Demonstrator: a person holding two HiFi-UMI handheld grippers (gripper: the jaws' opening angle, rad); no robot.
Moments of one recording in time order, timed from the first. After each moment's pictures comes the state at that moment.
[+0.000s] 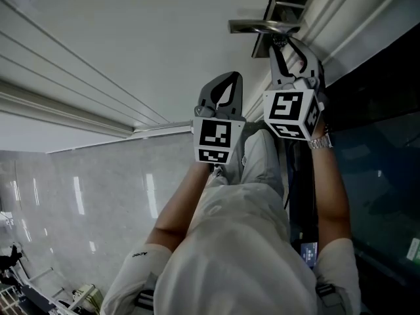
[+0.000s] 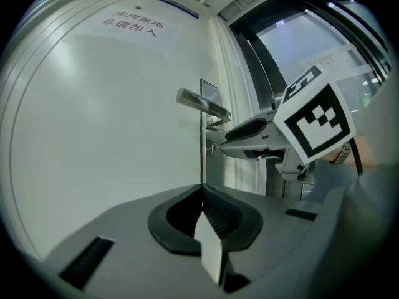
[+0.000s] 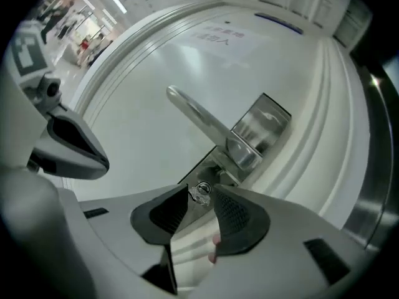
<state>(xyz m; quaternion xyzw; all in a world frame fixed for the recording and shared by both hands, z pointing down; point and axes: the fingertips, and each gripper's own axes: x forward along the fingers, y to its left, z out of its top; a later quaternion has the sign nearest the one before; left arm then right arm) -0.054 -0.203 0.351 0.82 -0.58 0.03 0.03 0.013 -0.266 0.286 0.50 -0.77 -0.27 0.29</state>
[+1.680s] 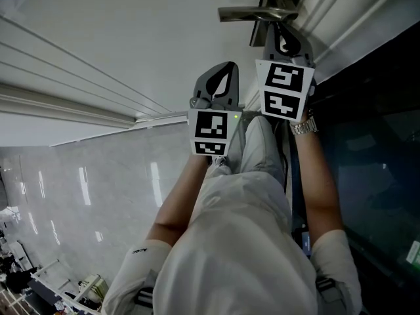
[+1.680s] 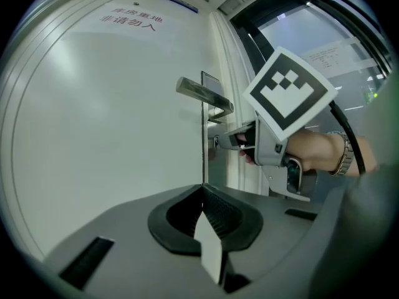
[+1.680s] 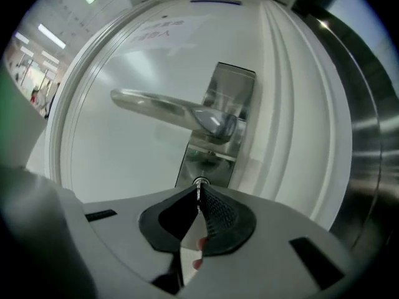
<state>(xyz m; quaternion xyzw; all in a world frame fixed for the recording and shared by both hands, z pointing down) -0.054 -0.209 0.362 0.81 -0.59 0.05 0.04 0.014 -0.293 0.293 0.57 -0.80 -0.09 0.17</state>
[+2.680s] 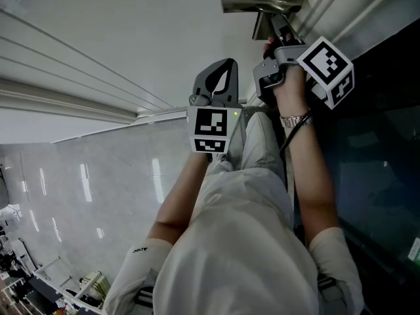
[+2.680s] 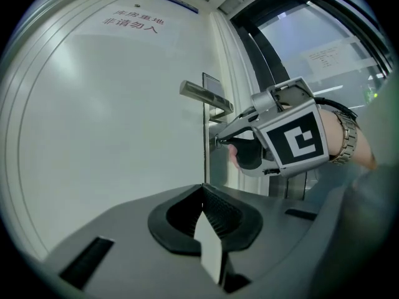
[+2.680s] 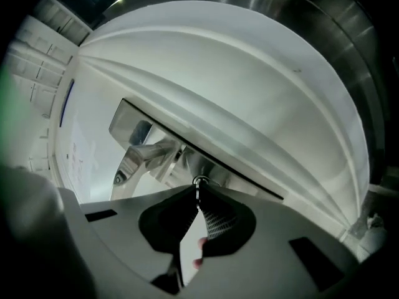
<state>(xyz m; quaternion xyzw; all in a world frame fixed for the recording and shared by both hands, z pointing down) -0.058 -0.200 0.365 0.80 -0.59 0.05 0.04 0.027 -0.298 0.298 0.45 -0.75 0.43 -0.21</state>
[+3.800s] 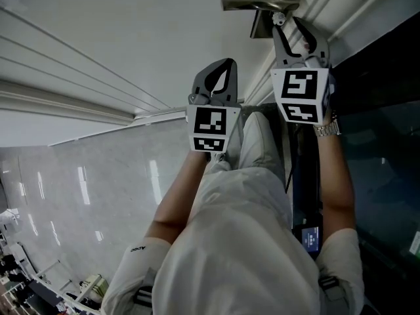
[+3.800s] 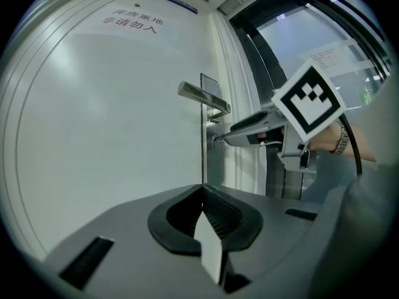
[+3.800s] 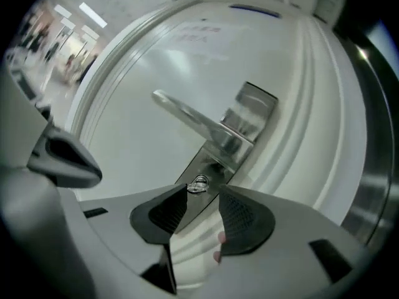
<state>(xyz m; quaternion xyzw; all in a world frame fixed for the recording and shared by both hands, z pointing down) -0.058 -0.194 0.367 0.81 -0.58 0.05 0.04 0.026 -0.266 0.286 0.50 -0.80 -0.20 0.25</state>
